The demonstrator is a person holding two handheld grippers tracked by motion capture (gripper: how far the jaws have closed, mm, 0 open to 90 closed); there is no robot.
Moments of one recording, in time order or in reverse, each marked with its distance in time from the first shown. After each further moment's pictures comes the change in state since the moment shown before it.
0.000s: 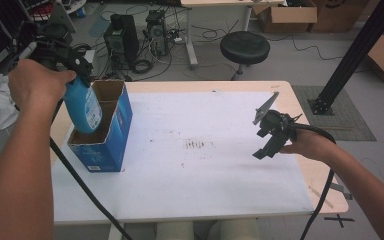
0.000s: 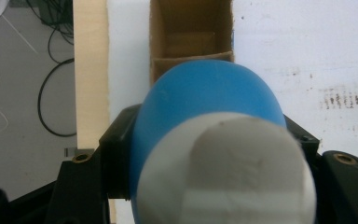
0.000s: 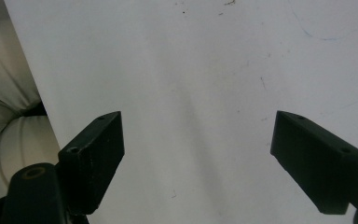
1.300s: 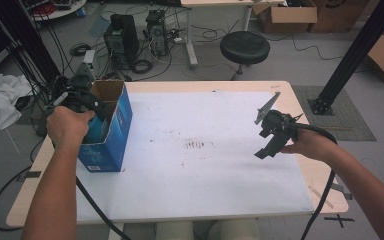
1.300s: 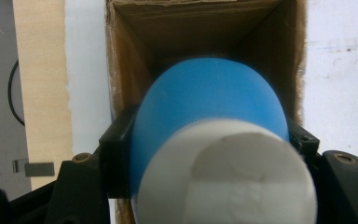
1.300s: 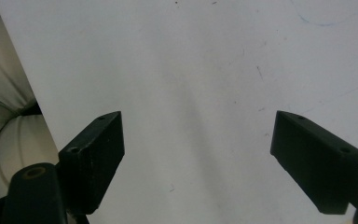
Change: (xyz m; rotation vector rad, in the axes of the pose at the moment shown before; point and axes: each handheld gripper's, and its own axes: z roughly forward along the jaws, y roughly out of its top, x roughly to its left) left arm 0.004 -0.024 0.128 0.073 -0.031 0.004; right arm -0.005 -0.005 0.002 0.019 -0.001 0.033
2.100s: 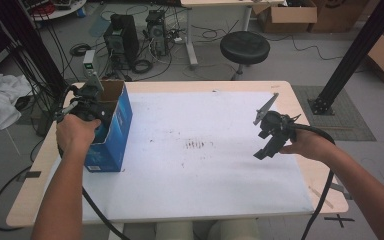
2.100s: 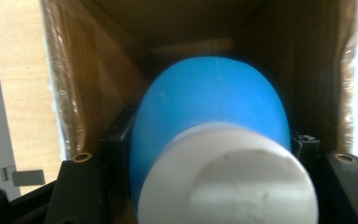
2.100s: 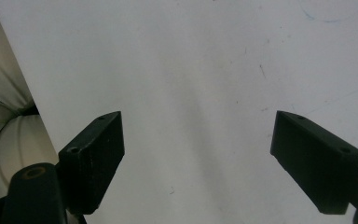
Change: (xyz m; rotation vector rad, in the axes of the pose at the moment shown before) left arm -0.006 -0.004 0.034 0.045 0.010 0.044; right arm -0.003 0.000 0.006 0.008 0.011 0.005
